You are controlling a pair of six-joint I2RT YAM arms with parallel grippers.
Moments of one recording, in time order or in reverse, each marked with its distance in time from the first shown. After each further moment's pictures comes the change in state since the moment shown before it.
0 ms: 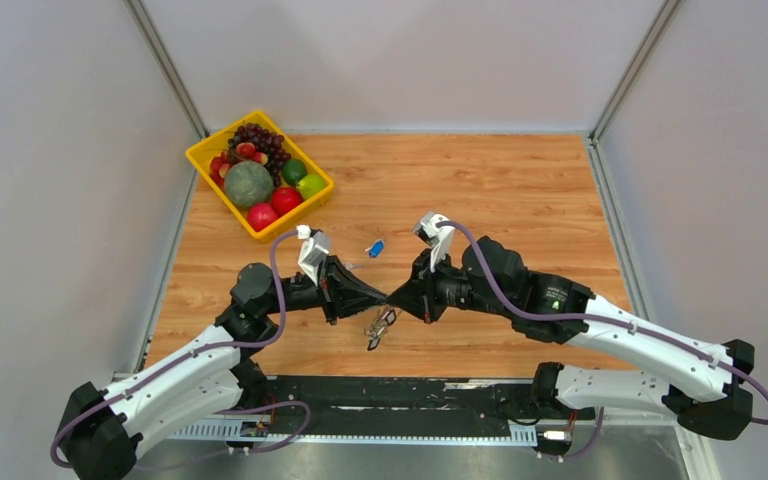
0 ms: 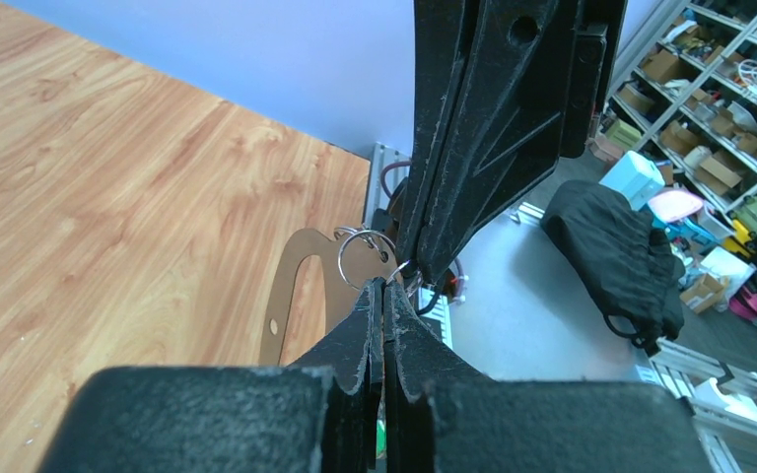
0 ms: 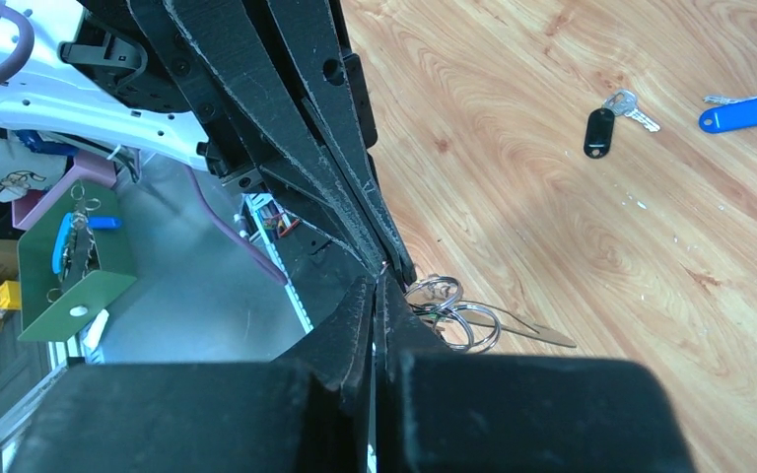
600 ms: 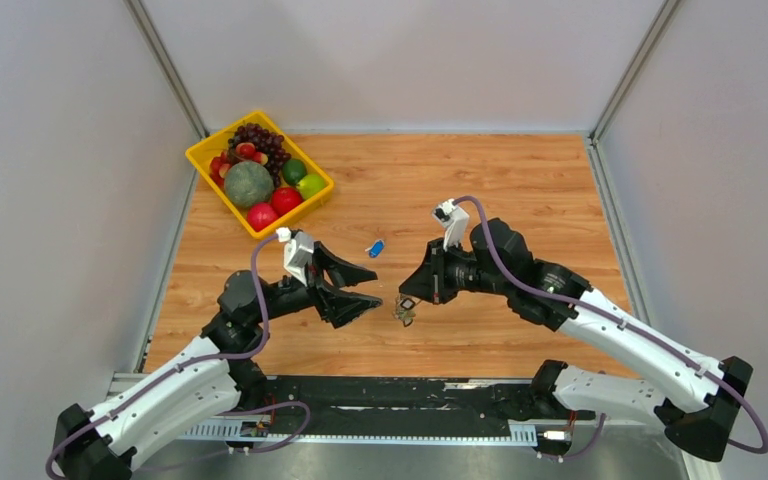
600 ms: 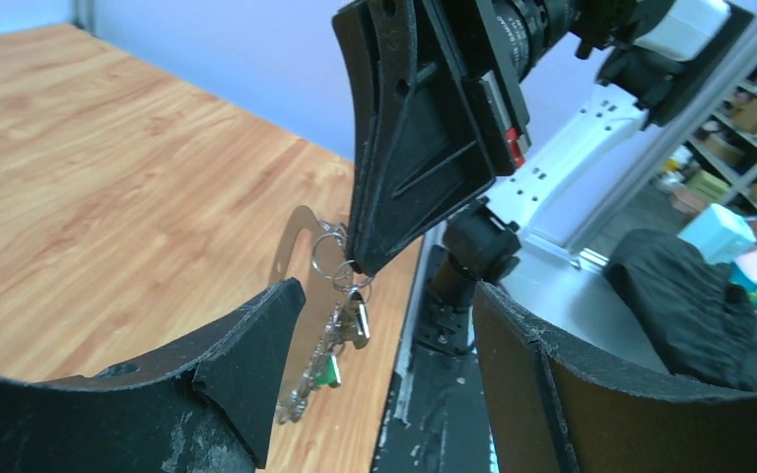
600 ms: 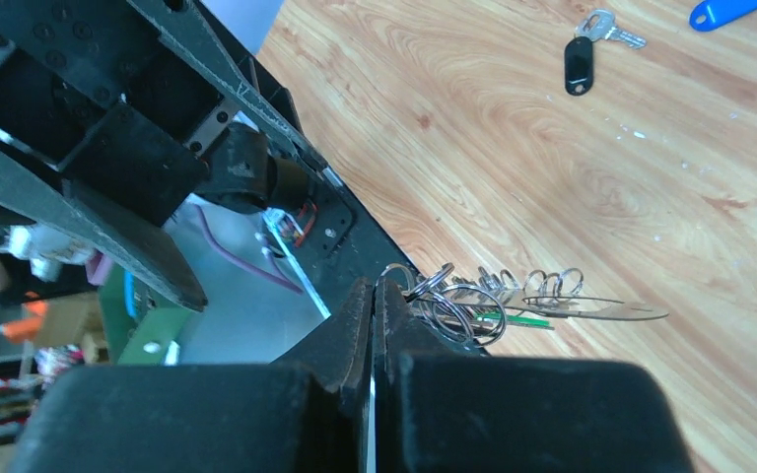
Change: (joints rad) left arm 0.001 -0.120 -0.001 -0.108 -0.145 0.049; right arm -0.238 -0.001 -0.076 -0.003 -0.198 0.143
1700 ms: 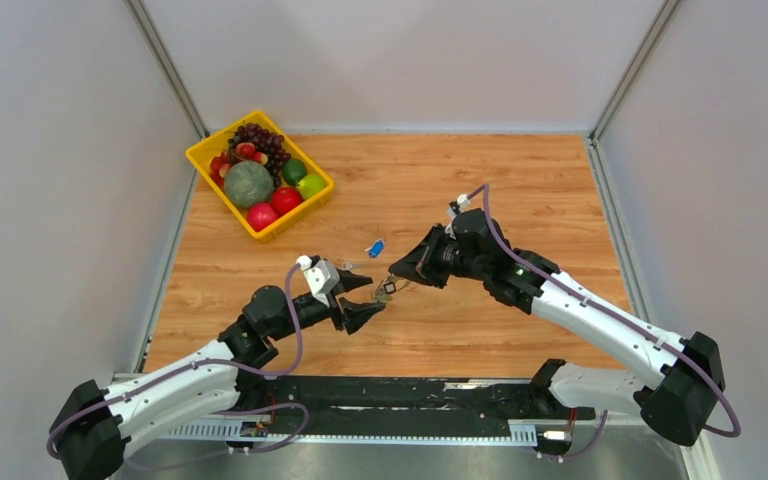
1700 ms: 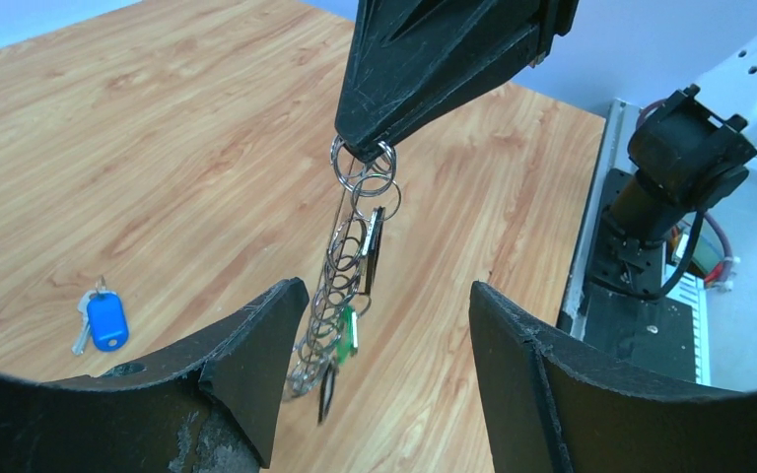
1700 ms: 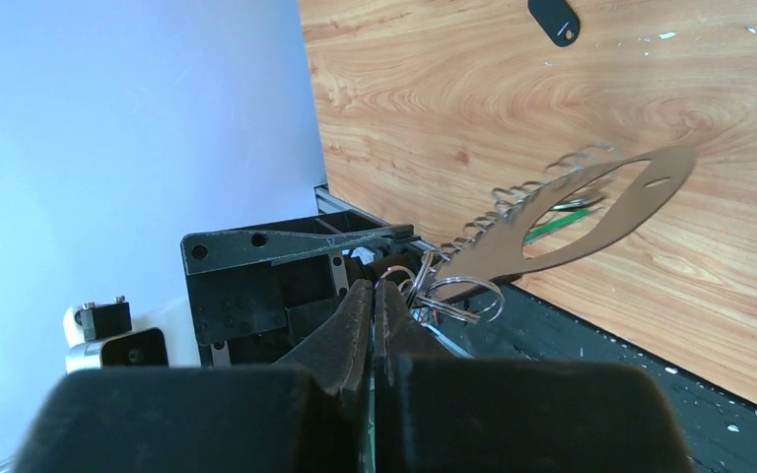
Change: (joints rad) left arm -0.116 0.023 -0.175 0.005 -0.313 0.357; right arm -0.112 0.154 -0.061 0.137 0.047 0.668
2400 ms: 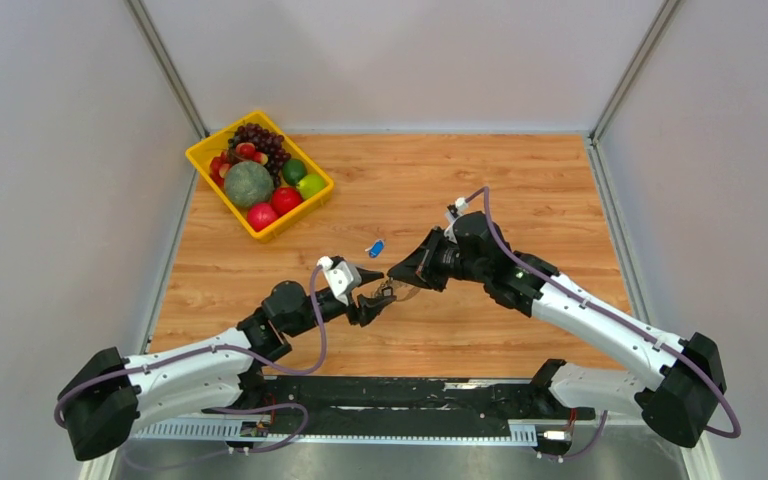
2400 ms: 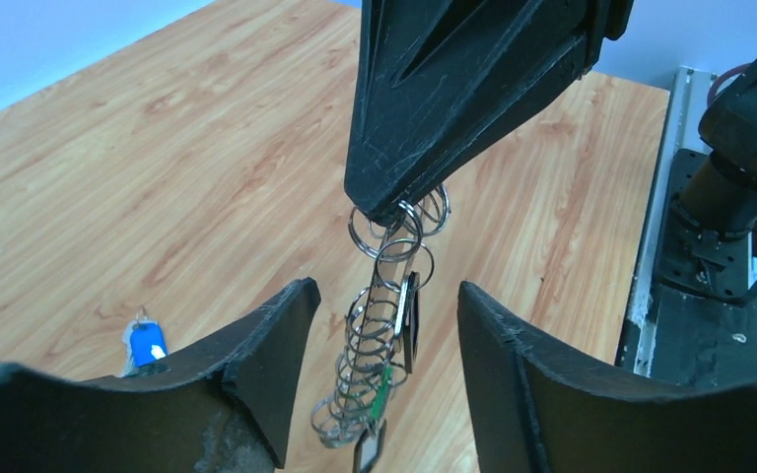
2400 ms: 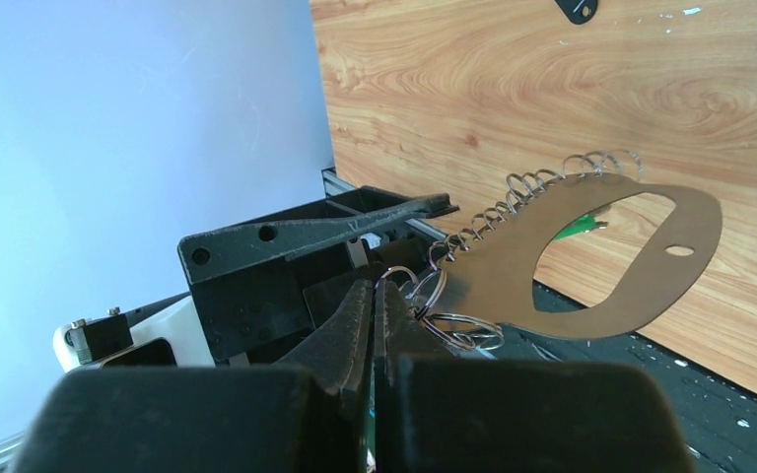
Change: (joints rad) left arm -0.088 0.206 0.047 0.129 -0.115 0.145; right arm 0.000 -0.010 -0.033 0.034 -0.040 0.012
